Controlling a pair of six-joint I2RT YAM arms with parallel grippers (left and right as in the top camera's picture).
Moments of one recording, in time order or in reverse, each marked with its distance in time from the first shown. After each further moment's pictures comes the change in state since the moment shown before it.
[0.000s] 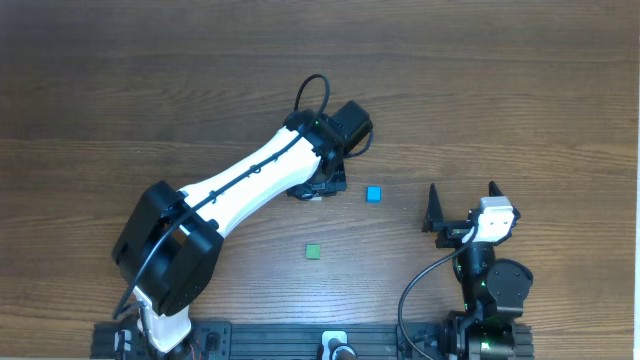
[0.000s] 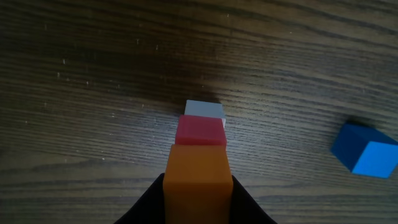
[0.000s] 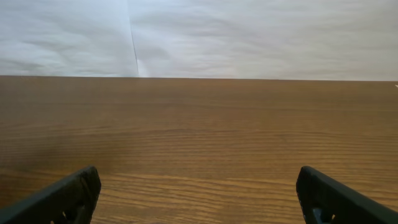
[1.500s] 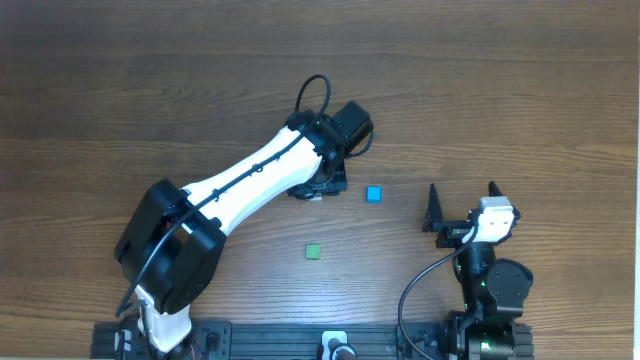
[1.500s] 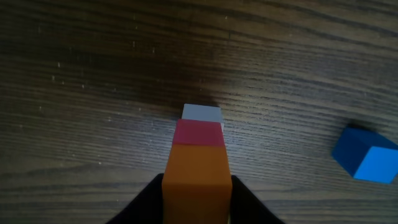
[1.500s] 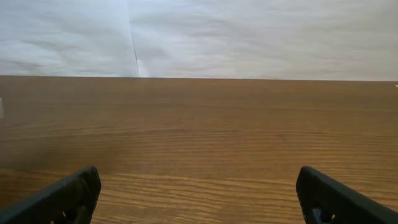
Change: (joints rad) left arm 0.000 0.011 0.000 0.011 -0.001 0.003; right arm 0.000 0.000 0.000 0.000 0.000 0.000
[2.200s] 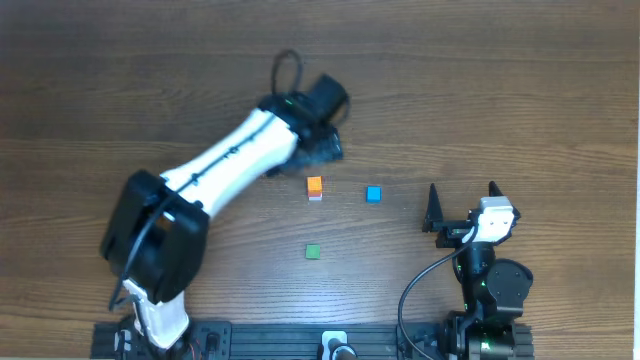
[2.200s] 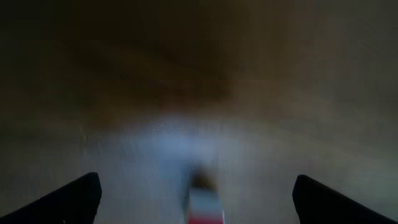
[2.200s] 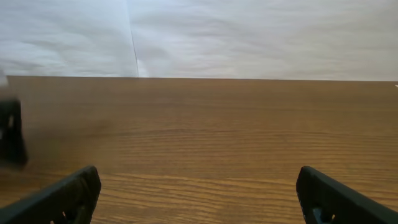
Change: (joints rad) left arm 0.161 -0.009 -0.005 0.171 -0.024 0.025; right arm 0.000 0.000 0.000 0.000 0.000 0.000
